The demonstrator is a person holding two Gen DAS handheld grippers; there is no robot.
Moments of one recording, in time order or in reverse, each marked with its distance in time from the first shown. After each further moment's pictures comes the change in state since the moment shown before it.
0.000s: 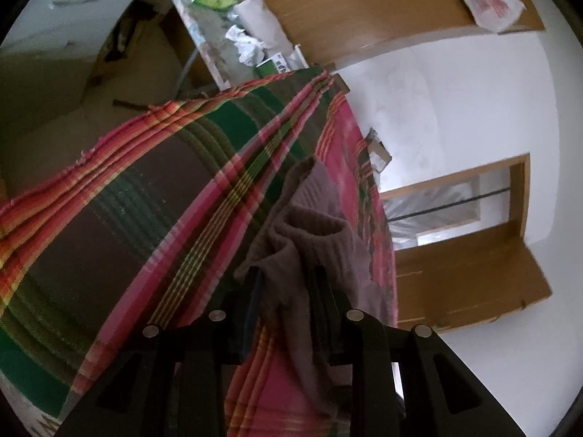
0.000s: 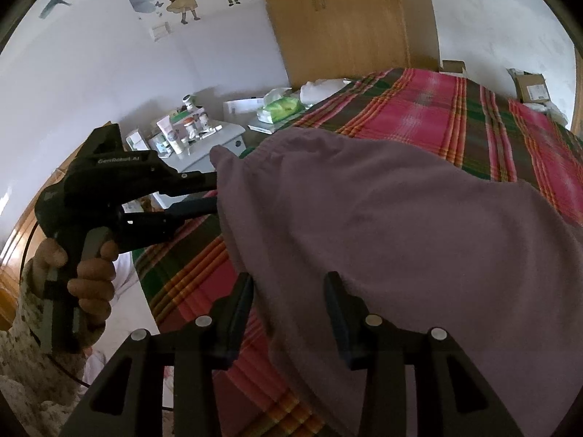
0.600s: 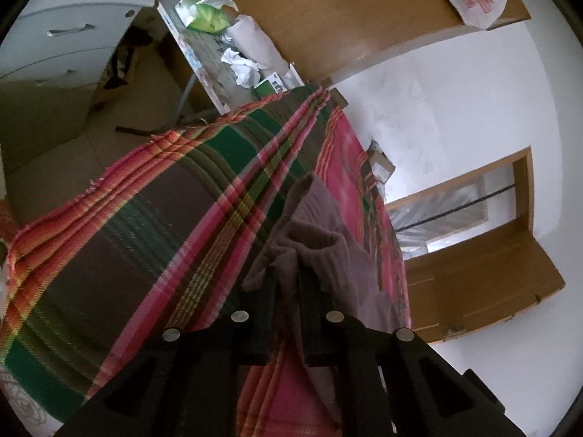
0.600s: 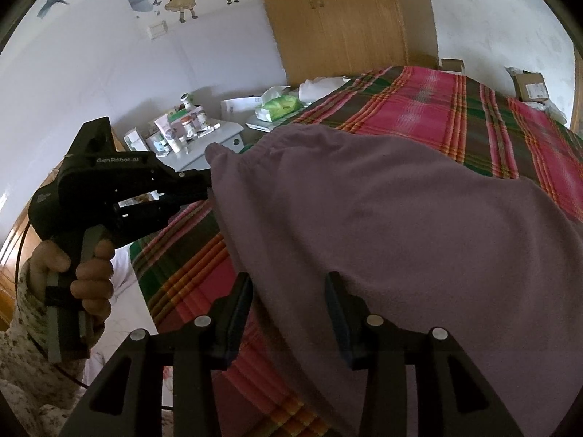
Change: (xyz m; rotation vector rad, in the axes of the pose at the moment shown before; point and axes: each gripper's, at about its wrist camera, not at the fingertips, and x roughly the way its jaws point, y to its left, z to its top) left arm -0.002 0.001 0.005 0.057 -0.073 0.041; right arm 0.000 0.004 -0.003 -0.013 0.004 0.001
